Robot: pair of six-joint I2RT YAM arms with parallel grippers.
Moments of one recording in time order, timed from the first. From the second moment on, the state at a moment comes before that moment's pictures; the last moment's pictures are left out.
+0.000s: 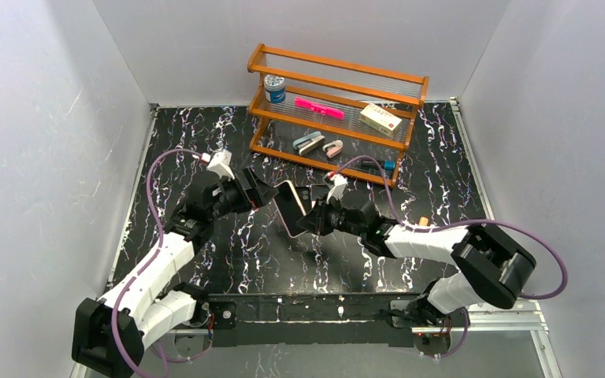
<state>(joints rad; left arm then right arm) -0.37 0.96 0.58 -0.05 0.25 -0.72 0.91 1.44 0.57 0.52 -0.17 0.65</state>
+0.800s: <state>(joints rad) -0.47 1.04 0.82 -0.28 0.55 0.04 0.83 1.23 0.65 0.12 -0.39 0.26</state>
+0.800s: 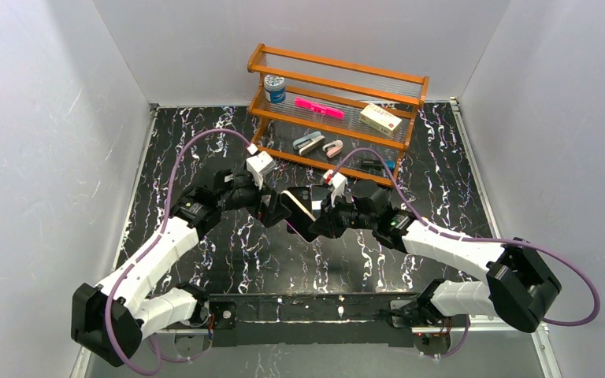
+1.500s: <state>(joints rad) -0.60 1.26 1.00 -0.59 0.73 0.53 0.82 1.24 0.74 -0.08 -0.55 0.06</state>
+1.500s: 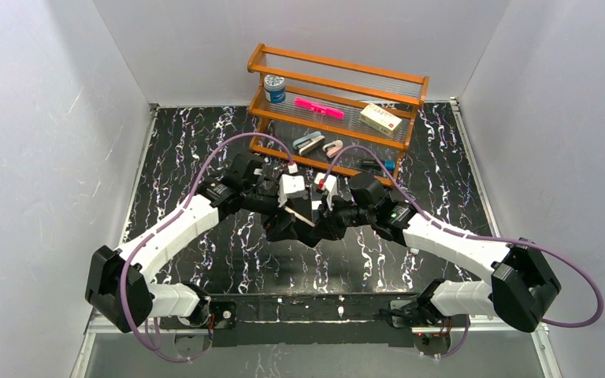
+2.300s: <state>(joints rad) -0.59 1.37 1.04 -0.73 0.83 0.61 0.78 1.33 0.91 -0.31 -0.69 -0.28</state>
